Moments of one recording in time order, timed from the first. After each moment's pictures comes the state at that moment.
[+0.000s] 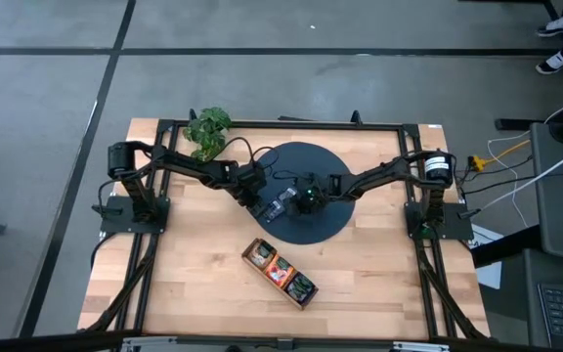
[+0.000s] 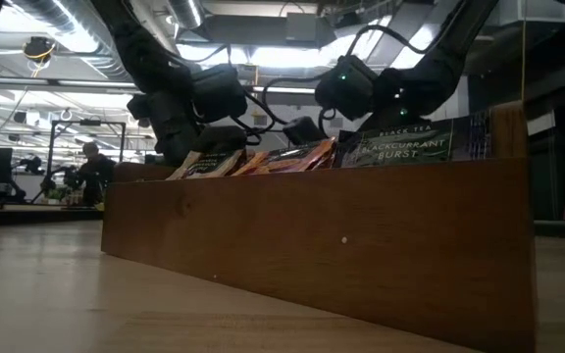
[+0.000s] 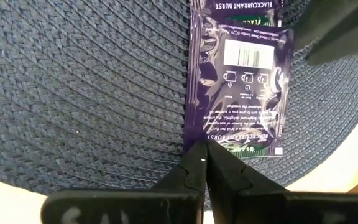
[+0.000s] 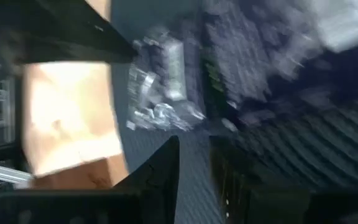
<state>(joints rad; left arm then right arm) 0.26 1.75 0.81 -0.16 0.26 -0.57 -0.13 1.92 0.91 0.23 -0.23 1.12</state>
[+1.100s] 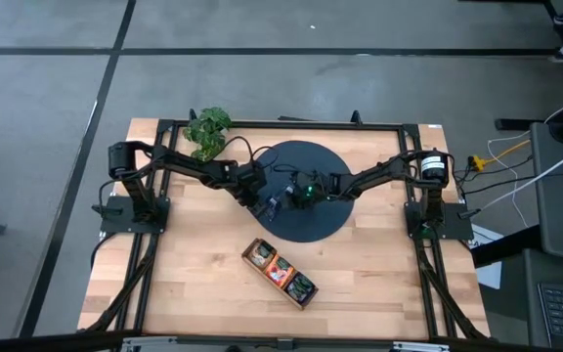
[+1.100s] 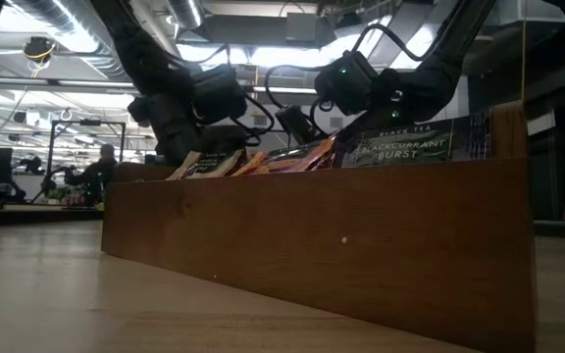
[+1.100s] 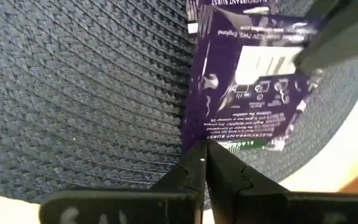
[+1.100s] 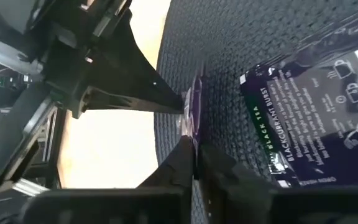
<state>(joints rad) 0.26 1.74 0.80 -0.13 0.30 -0.59 -0.14 1.95 0.91 0.44 -0.18 1.12</state>
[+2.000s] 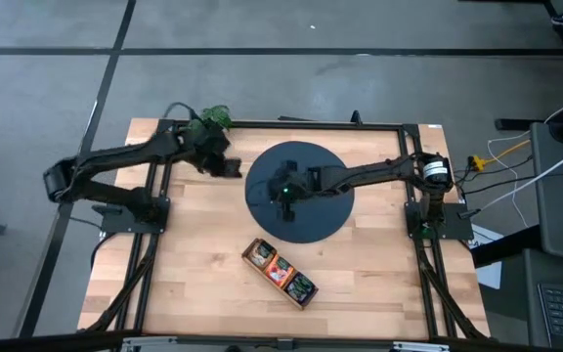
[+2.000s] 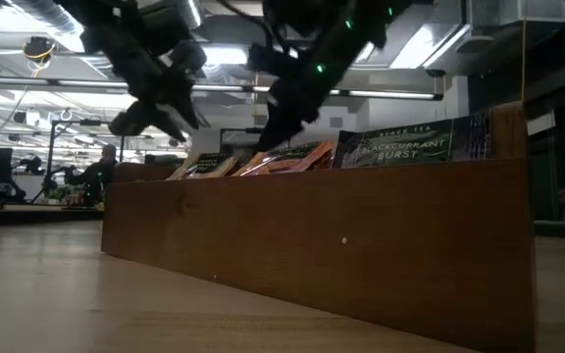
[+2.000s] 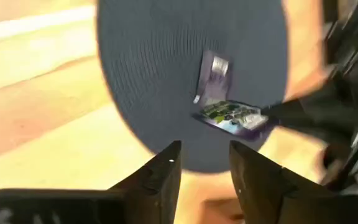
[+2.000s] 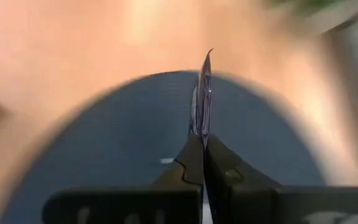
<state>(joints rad) 0.53 1.17 0.80 -0.53 0.34 -0.84 -0.03 1.93 1.42 -0.35 0.22 -0.15</state>
